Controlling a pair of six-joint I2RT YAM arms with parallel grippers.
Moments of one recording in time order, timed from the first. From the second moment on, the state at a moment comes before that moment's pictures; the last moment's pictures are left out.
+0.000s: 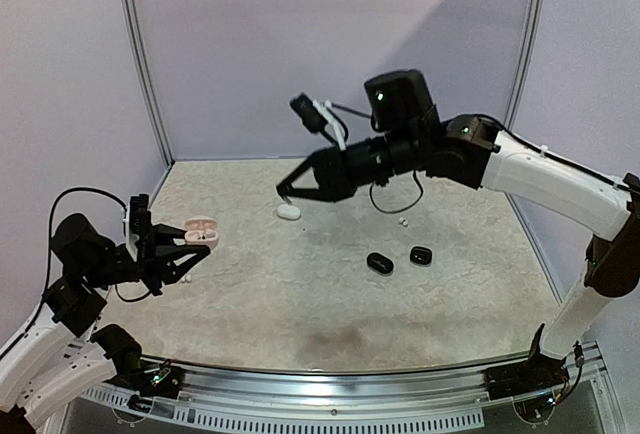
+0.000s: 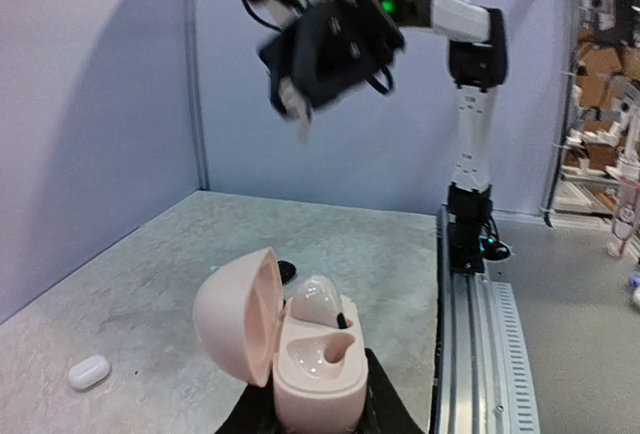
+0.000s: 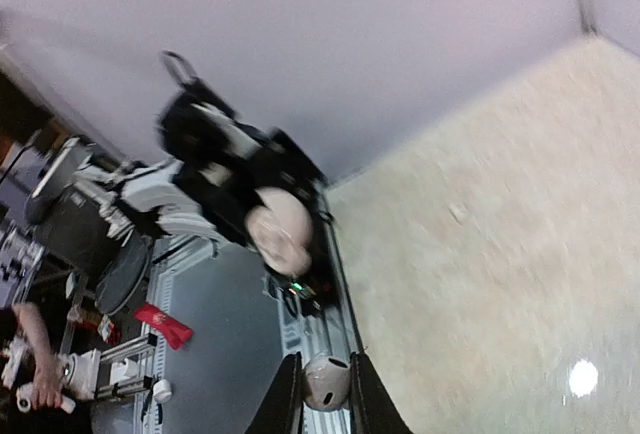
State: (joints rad) left arm -0.48 0.39 0.36 0.13 0.75 -0.07; right arm 1.02 1.68 1.68 -0.44 -0.54 0.40
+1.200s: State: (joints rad) left arm -0.70 0.77 0.72 -0.04 1.13 0.30; right arm 1.21 2.04 2.26 -0.57 -1.07 0.05
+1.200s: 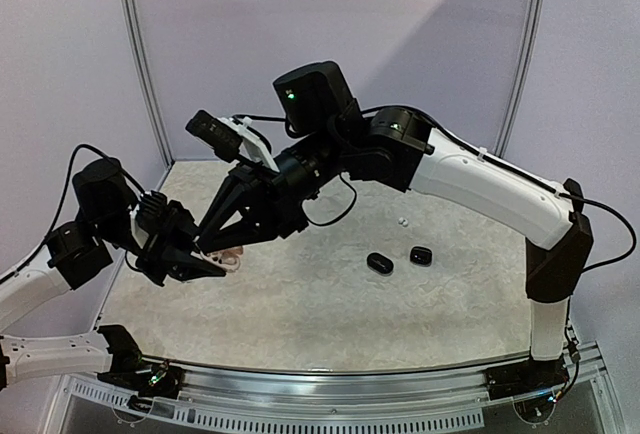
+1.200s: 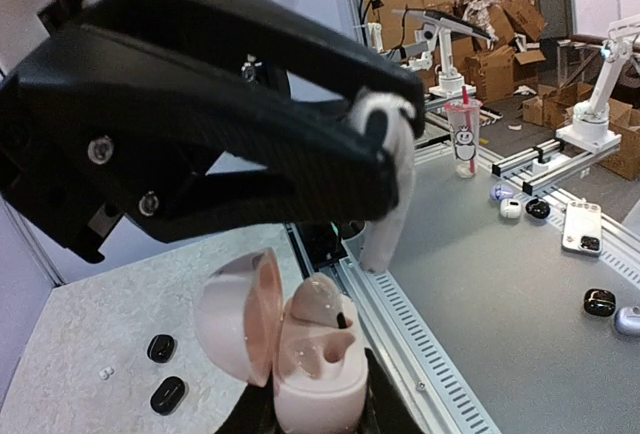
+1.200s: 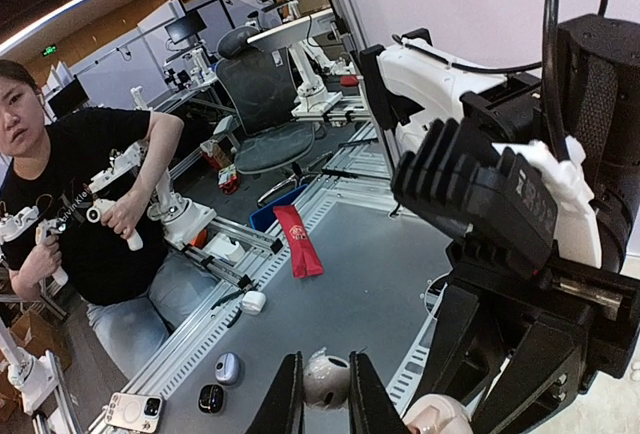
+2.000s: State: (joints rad) left arm -0.72 0.77 0.73 -0.10 1.10 0.31; right arm 1.21 2.04 2.28 -0.73 -0.93 -0.12
